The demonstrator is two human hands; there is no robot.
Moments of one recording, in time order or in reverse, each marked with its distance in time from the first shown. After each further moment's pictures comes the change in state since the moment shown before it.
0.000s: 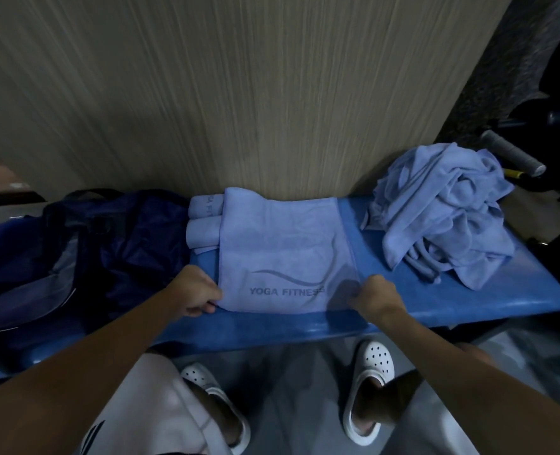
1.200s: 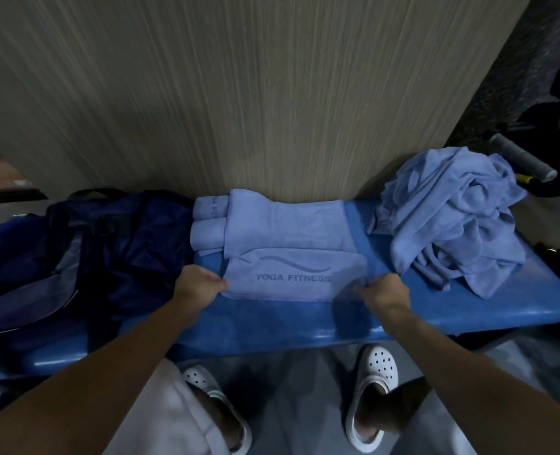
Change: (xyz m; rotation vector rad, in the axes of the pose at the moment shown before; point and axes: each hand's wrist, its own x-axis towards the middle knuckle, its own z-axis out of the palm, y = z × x) left_hand 0.024 -0.009 0.010 -0.172 0.237 0.100; right_hand 0.017 -0.004 0.002 0.261 0.116 0.075
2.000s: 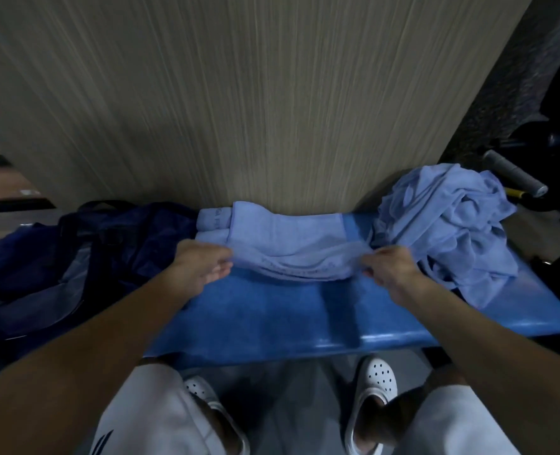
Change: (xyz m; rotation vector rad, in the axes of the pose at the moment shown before) left_hand -0.017 0.077 -0.025 -0.518 -0.065 -0.116; right_hand 0.000 -0.061 -0.049 0.486 -0.041 -0.049
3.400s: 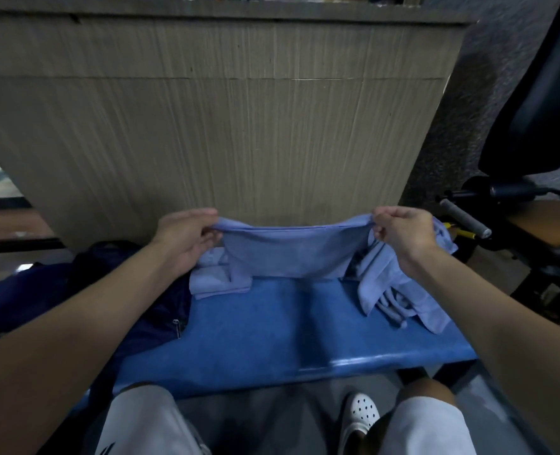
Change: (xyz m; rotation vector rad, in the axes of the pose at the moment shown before) left_hand -0.081 0.105 -0.003 -0.280 -0.097 0.291; right_hand -0.064 -0.122 -0.086 0.322 0.090 -0.359
